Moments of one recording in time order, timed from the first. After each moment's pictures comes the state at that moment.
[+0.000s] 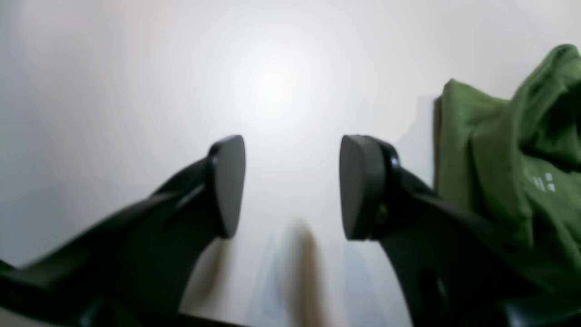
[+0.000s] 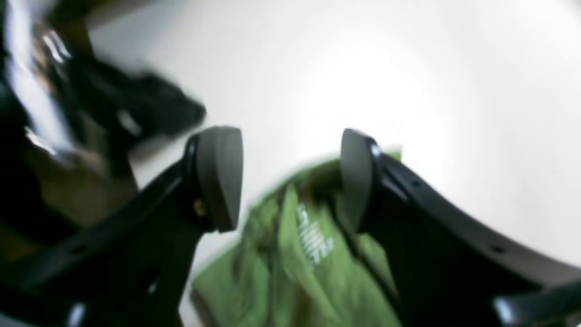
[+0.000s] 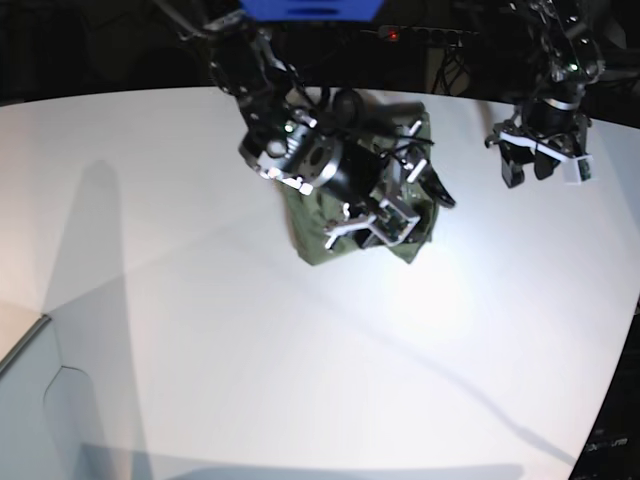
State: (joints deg) left arm 19.6 0.2 -33.4 88.8 -16.6 -26.1 21.0; right arm -7.4 -8.7 -21.0 90.3 -8.3 34.9 -16.1
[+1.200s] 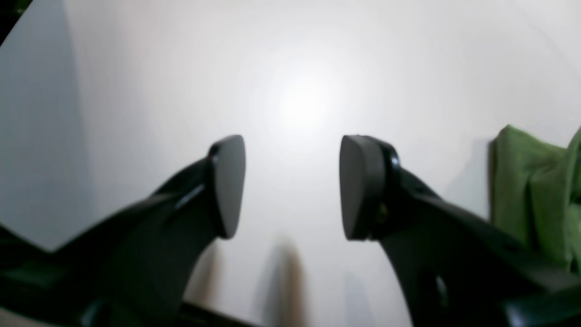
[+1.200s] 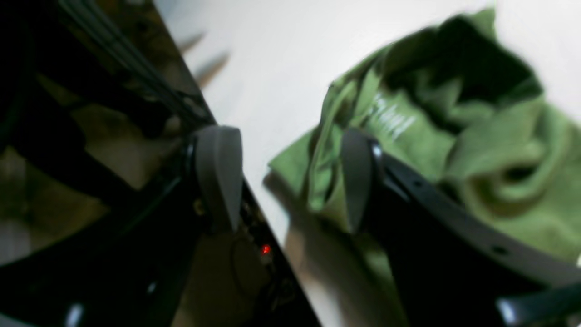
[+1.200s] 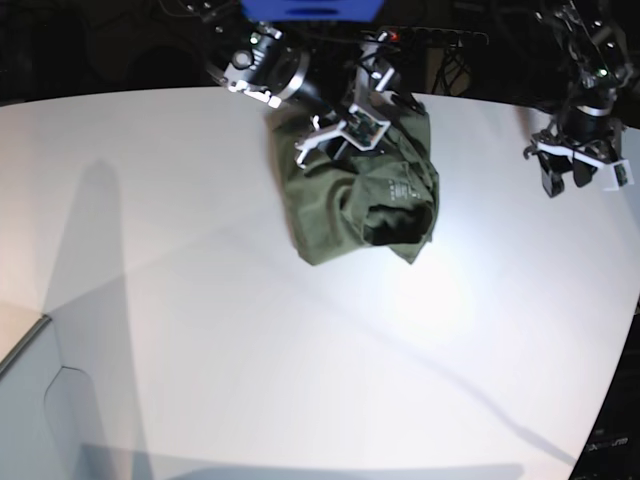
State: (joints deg) left arm 17.5 -2.7 -40.1 89.2 -16.6 -26.3 21.2; right arm -22.6 -0.9 -24.3 99.4 -8.7 35.0 -16.4
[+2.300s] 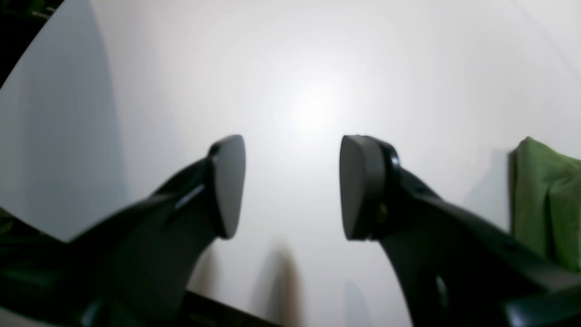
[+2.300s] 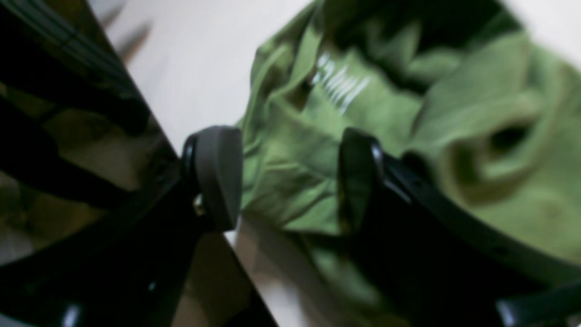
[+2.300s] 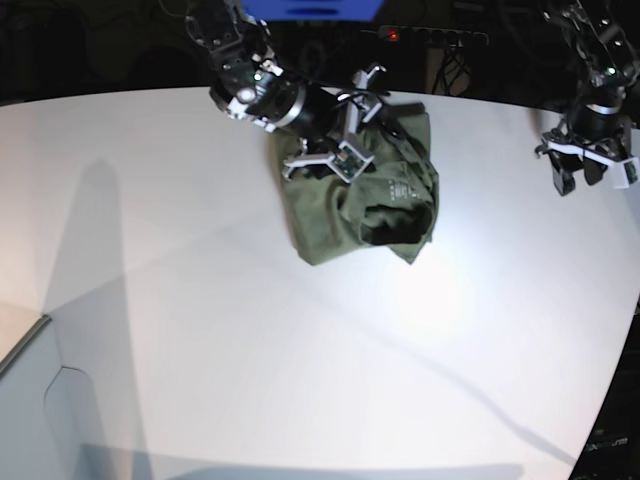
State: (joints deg) left arm 17.7 -3.3 -41.4 89.1 -16.6 -26.3 21.2; right arm -16.1 -4.3 -17.9 86.3 -8.9 34.9 -16.9
